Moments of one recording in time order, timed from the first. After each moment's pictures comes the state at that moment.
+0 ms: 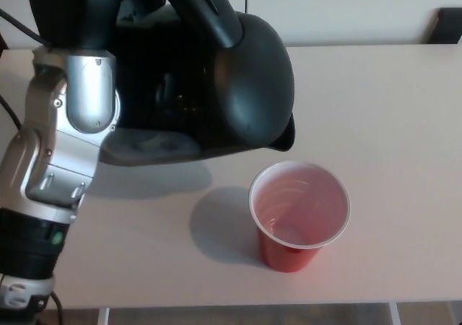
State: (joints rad) left_arm -0.63 0.38 -0.17 0.03 0.60 -0.10 0.46; right_arm 0.06 -0.33 -0.35 0.75 0.24 0.05 0.22
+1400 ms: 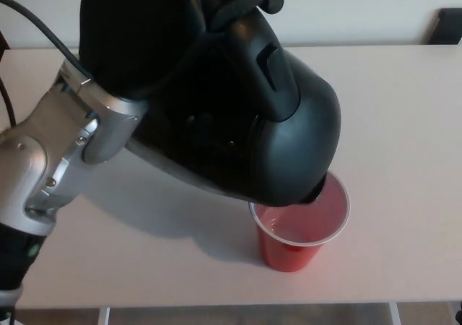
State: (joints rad) left_arm -0.63 0.54 -0.33 -0.08 0.99 -0.35 0.56; right_arm 0.02 -0.33 -0.35 0.77 0.24 0.05 0.21
